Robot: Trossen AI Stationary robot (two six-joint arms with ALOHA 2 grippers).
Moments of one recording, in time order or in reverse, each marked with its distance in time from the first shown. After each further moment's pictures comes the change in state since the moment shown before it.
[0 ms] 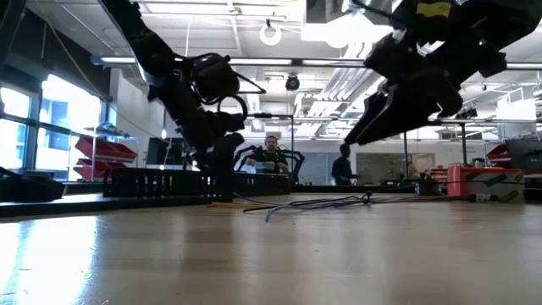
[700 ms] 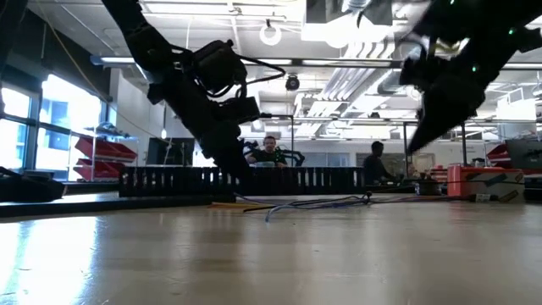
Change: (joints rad) left arm -0.126 0.026 0.000 0.128 0.186 0.251; right arm -0.067 -0.298 0.000 -0.603 0.161 0.357
